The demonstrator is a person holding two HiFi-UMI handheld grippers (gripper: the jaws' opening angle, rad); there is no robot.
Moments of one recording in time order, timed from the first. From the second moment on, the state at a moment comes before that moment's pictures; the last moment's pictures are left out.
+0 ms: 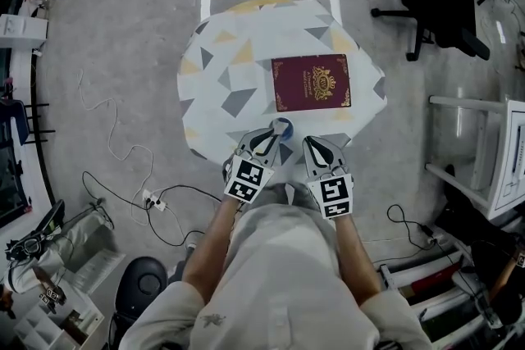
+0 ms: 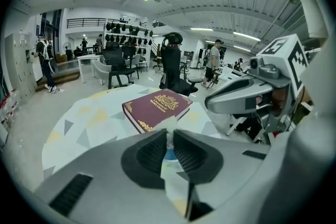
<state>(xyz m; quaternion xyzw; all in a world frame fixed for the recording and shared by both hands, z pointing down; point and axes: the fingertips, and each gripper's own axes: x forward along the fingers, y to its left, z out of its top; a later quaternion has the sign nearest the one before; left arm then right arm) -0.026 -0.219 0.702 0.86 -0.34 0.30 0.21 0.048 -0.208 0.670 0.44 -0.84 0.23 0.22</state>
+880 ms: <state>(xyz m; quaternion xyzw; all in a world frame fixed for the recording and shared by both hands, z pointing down) -0.020 -0.218 0.728 0.85 -0.31 0.37 0.22 0.050 -0.206 0.676 0.44 -0.84 0.23 0.23</state>
